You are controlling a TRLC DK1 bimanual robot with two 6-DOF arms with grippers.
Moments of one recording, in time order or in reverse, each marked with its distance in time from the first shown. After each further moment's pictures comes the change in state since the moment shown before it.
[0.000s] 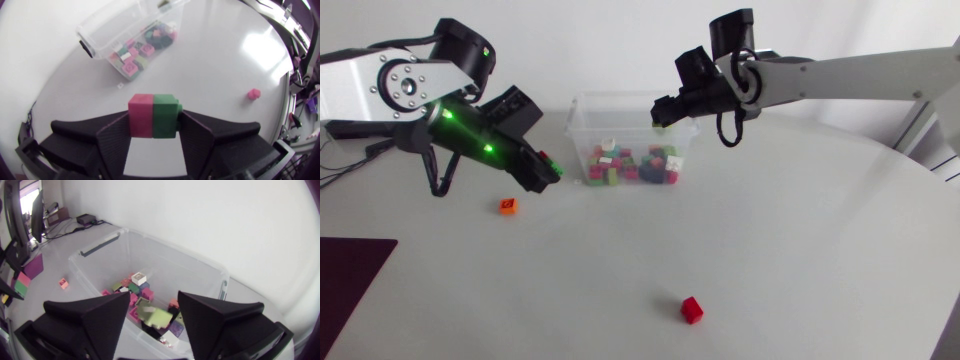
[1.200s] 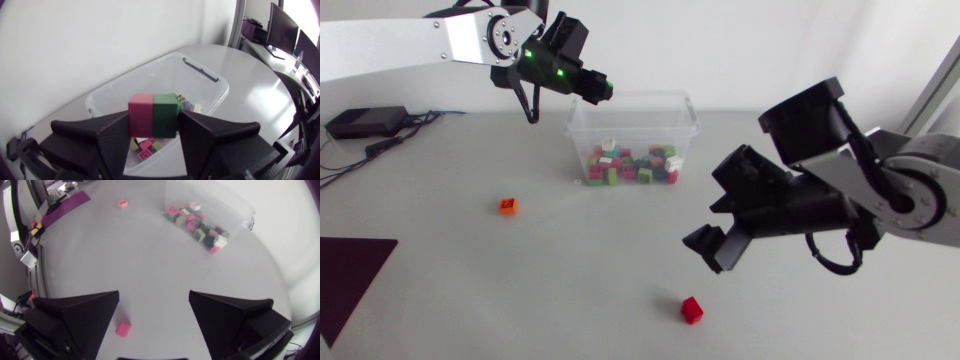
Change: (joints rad) left arm -0.045 0.441 0.542 0.255 0.026 -0.271; right arm 0.206 -0.767 -0.761 -0.372 0.087 -0.080
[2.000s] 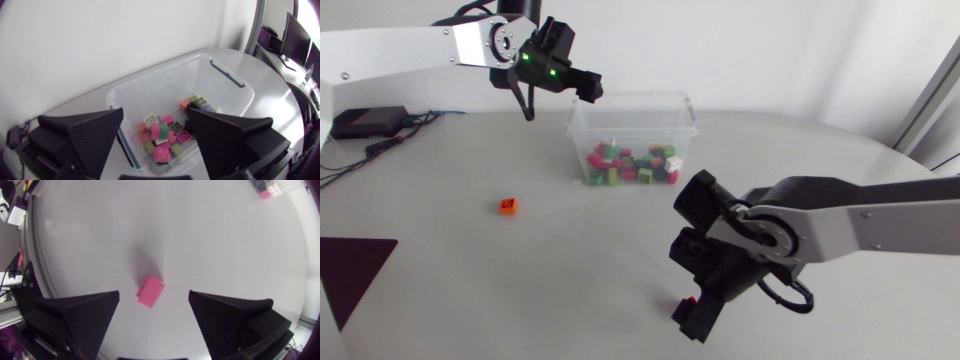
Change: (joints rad) left arm 0.074 0.077 0.079 -0.004 -0.045 -0.035; right arm 0.173 0.326 0.003 -0.168 0.084 0.085
